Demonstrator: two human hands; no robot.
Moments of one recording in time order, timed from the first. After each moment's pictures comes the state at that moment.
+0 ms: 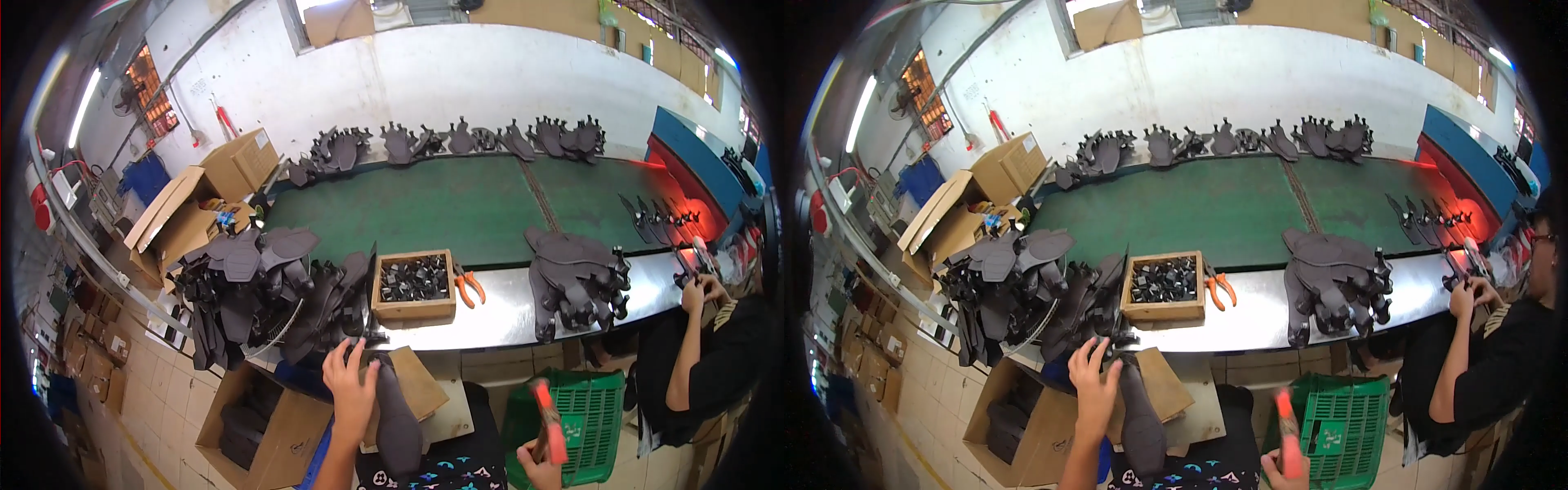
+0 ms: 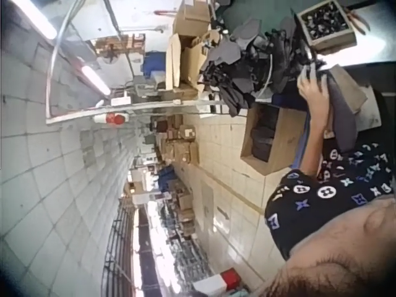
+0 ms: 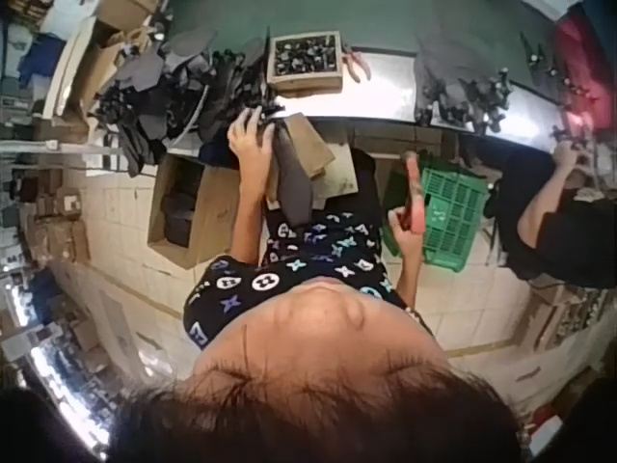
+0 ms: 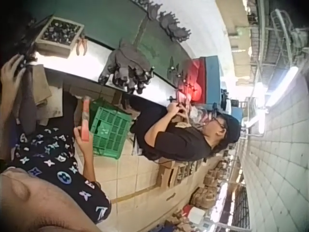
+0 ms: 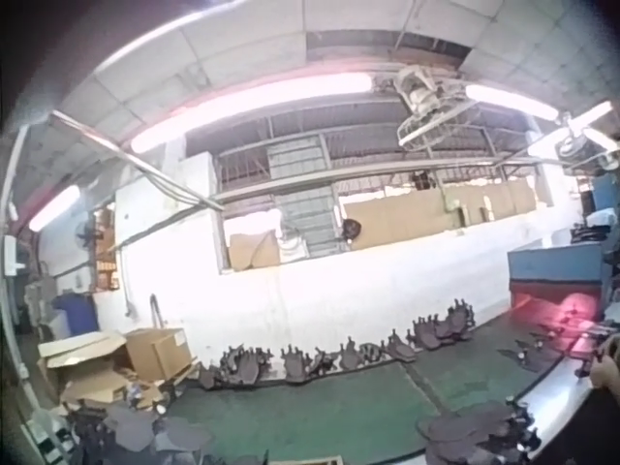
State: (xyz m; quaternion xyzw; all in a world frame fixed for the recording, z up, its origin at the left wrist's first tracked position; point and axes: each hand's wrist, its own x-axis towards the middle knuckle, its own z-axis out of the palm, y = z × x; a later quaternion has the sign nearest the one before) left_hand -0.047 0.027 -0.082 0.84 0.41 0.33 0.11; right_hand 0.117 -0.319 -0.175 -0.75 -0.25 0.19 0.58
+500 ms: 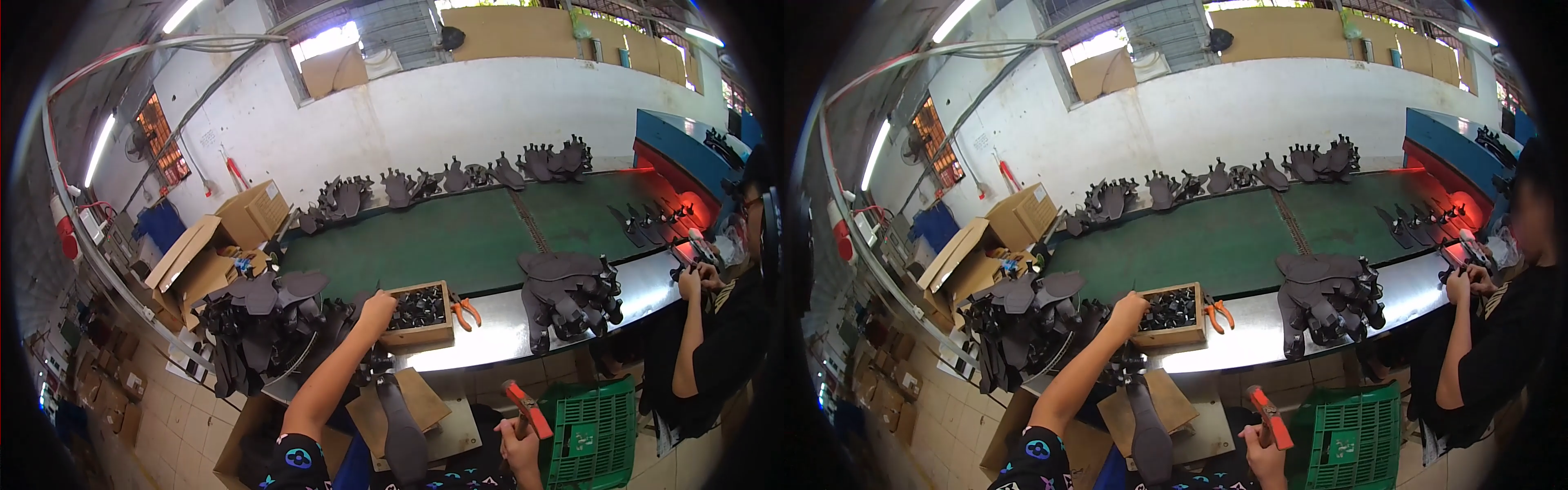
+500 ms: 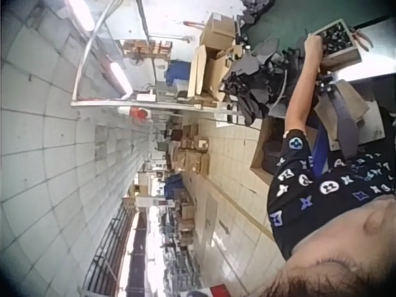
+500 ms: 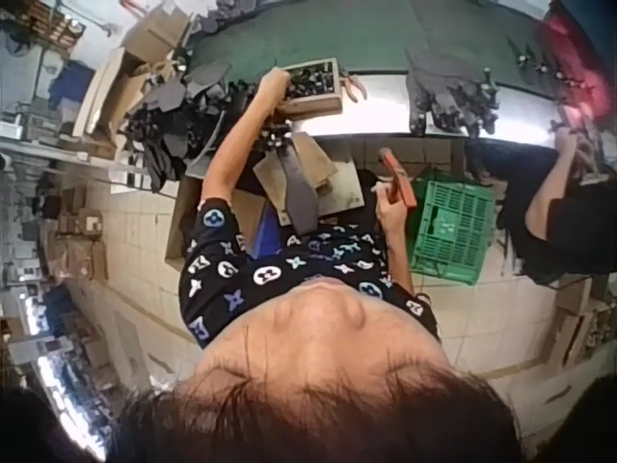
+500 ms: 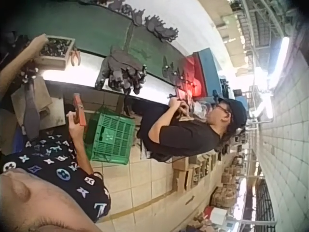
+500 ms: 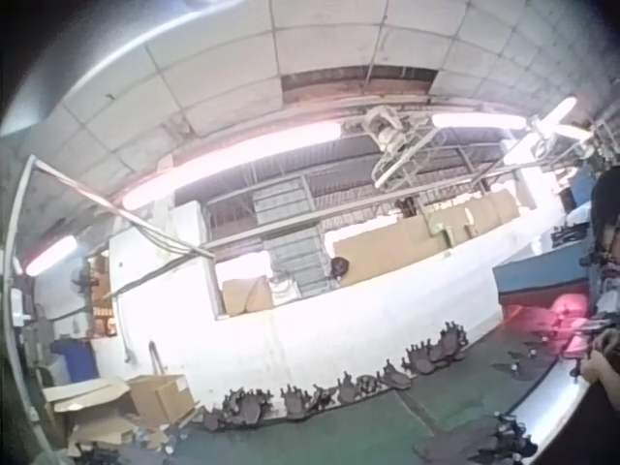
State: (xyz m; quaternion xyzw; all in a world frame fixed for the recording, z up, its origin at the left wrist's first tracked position) left_hand 0.099 0.218 -0.086 0.98 0.17 0.09 -0.10; right_hand 0.114 -0.231 -0.174 -0.62 -0.16 0.22 0.74
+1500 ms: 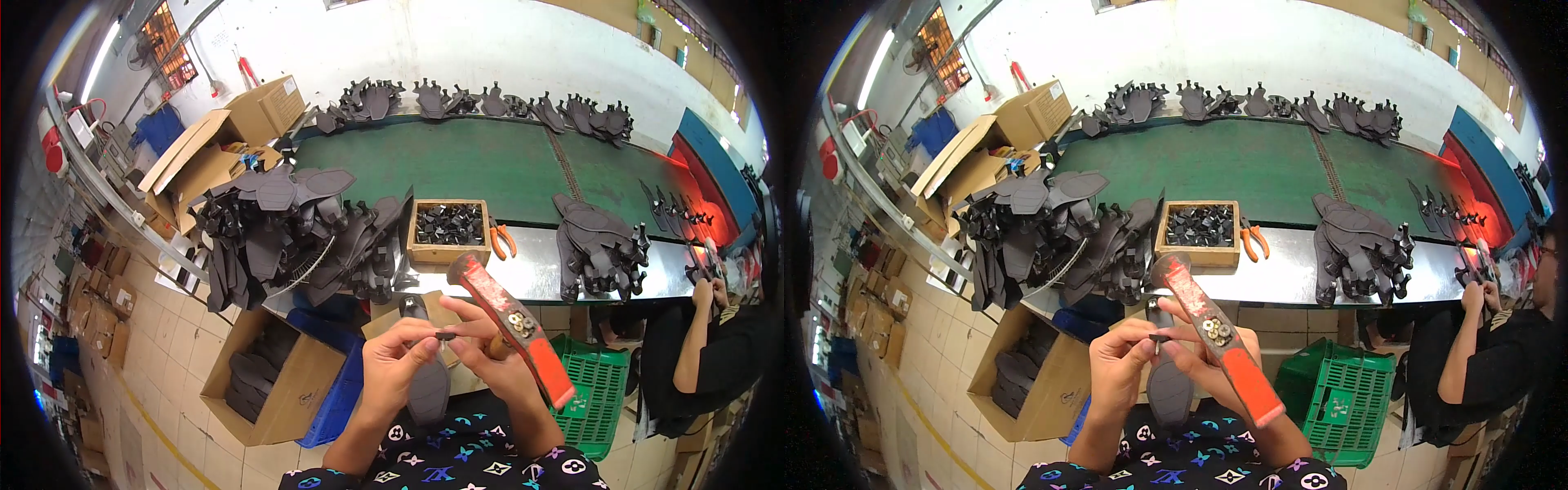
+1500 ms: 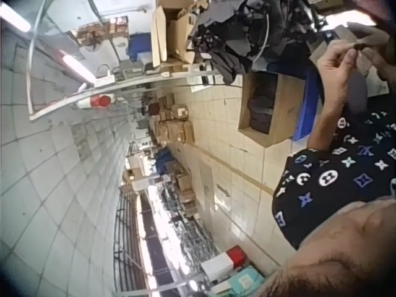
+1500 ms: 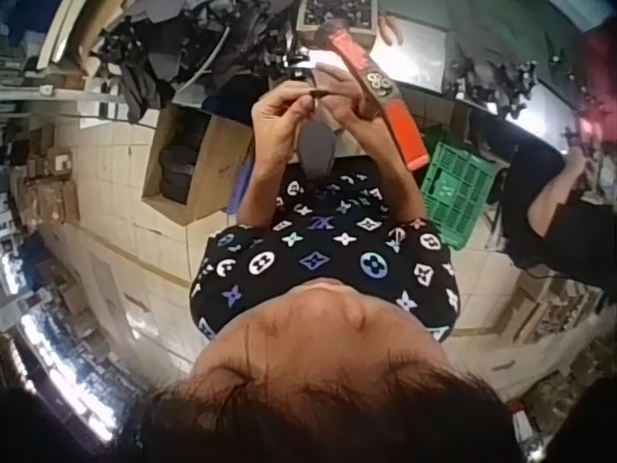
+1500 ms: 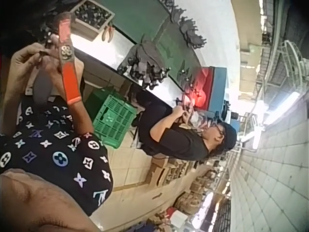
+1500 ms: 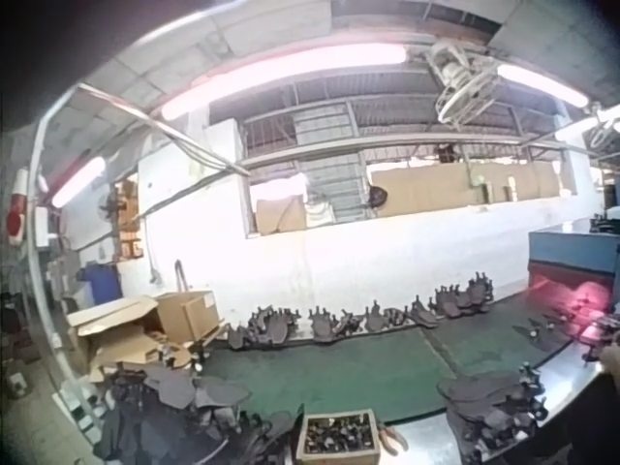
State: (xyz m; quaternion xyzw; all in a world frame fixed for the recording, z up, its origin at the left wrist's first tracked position) left_hand -0.066 -0.033 -0.020 0.55 0.14 0.44 0.70; right_hand 0.082 -0.123 0.007 -0.51 -0.50 0.29 0.65
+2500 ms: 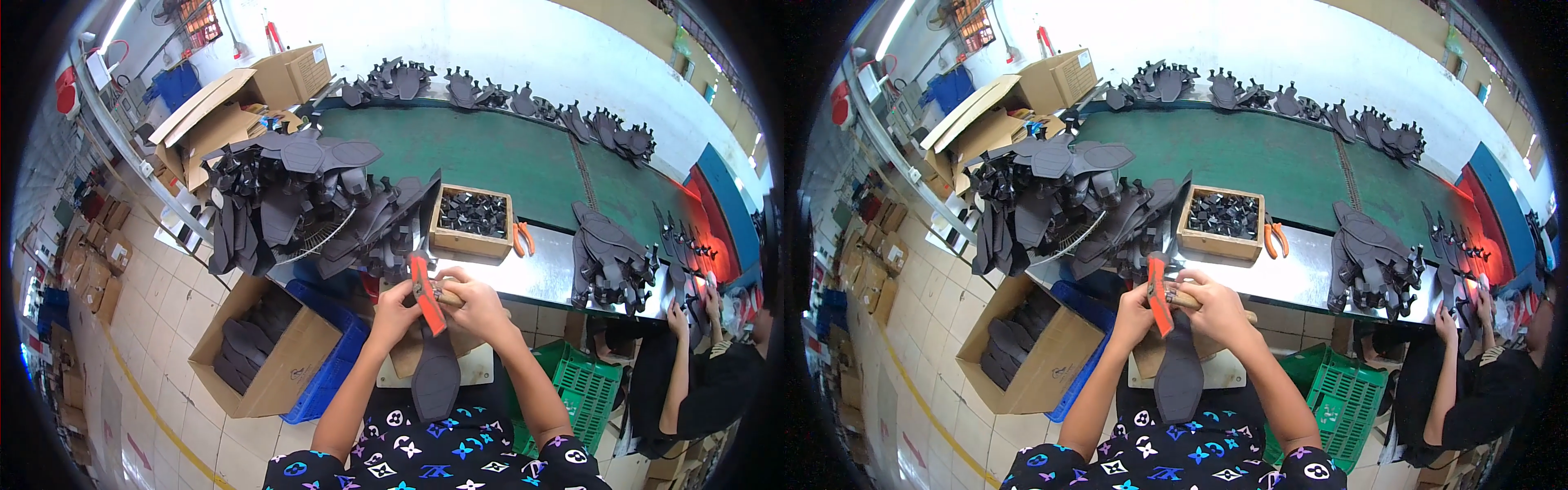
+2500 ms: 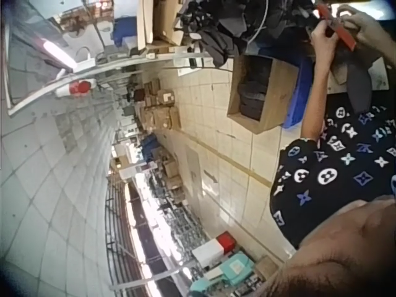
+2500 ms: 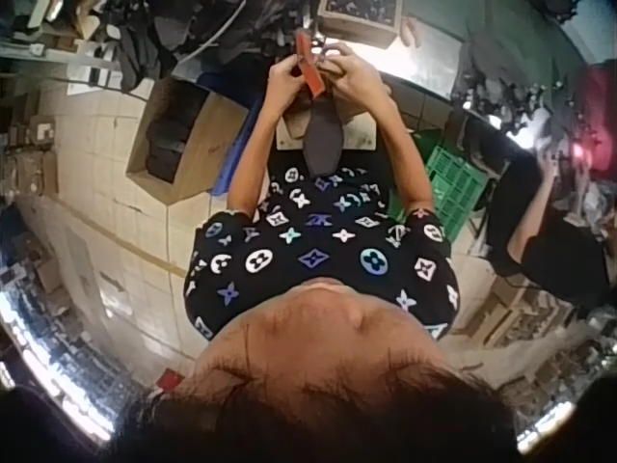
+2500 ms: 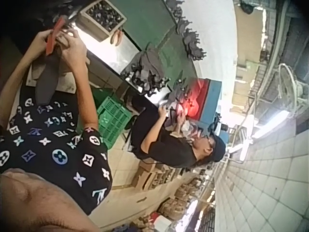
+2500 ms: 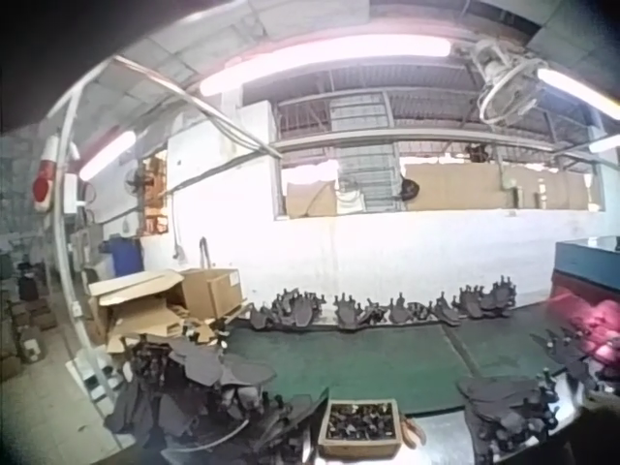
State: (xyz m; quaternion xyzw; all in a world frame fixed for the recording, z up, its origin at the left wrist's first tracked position) left_hand -0.065 0.057 -0.130 0.70 0.31 0.36 0.53; right_hand 0.107 -0.030 -0.079 -0.60 -0.68 0.13 0.41
